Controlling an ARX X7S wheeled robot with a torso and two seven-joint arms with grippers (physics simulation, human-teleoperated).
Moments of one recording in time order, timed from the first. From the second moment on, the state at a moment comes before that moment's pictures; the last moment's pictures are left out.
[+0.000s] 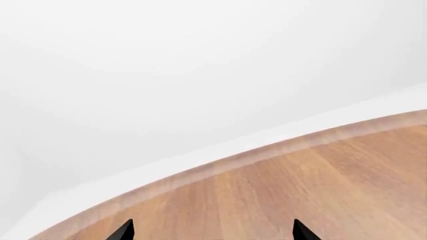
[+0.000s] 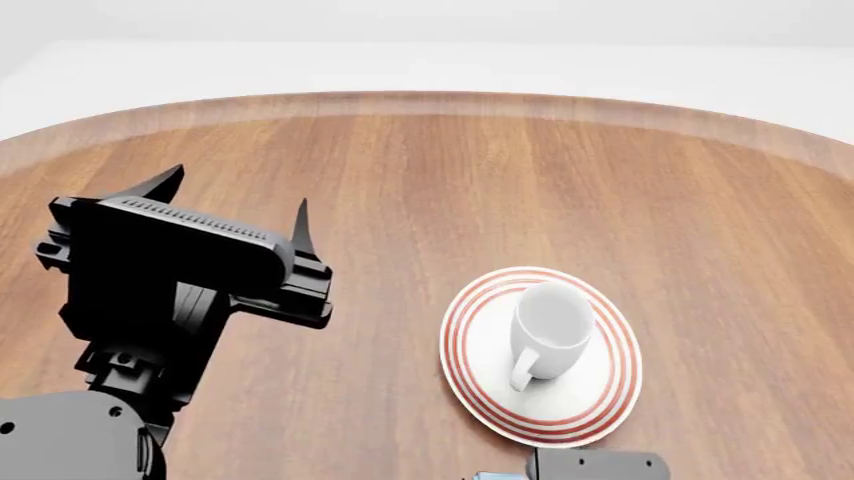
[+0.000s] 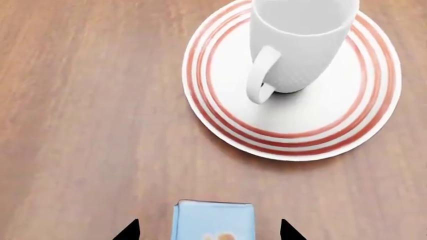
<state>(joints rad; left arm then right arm) -1.30 -1.06 1.32 0.78 -1.21 -0.30 -1.12 0.25 0.58 -0.85 -0.80 1.33 0.51 1.43</state>
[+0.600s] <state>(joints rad) -1.28 -1.07 1.31 0.77 -1.21 -0.28 -1.11 0.18 0.58 -0.87 -0.75 1.29 0.49 1.36</state>
